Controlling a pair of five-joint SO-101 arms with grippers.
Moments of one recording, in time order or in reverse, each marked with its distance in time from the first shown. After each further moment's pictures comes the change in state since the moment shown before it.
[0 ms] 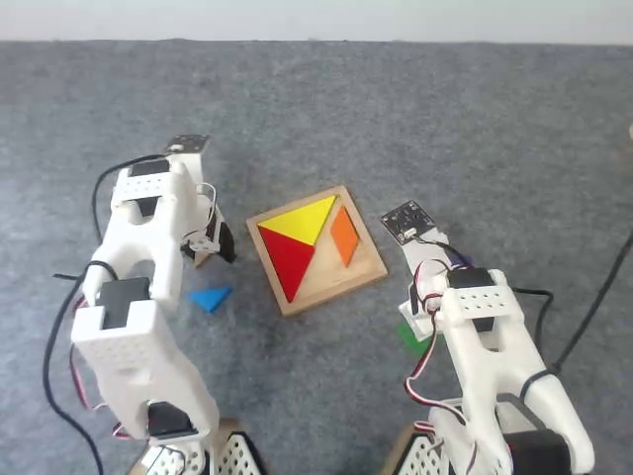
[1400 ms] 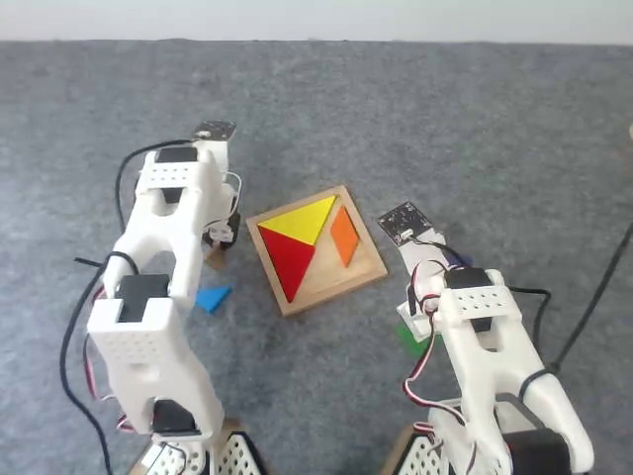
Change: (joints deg) left arm 6.2 0.3 -6.4 5.4 -0.1; right arm -1.0 0.1 0.0 0.0 0.0
